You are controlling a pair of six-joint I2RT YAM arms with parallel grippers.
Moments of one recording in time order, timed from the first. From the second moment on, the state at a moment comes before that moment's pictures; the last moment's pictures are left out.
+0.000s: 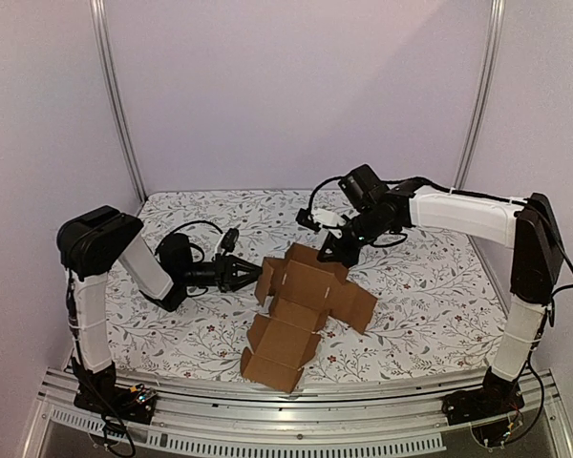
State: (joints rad) left arm -0.43 2.10 0.69 1.32 1.02 -1.07; right arm 0.72 1.86 1.50 -0.61 -0.33 -0.49
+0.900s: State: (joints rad) left arm -0.47 2.08 0.66 1.33 1.07 -1.07; right arm 0.90 1.85 1.41 -0.46 0.08 -0.57
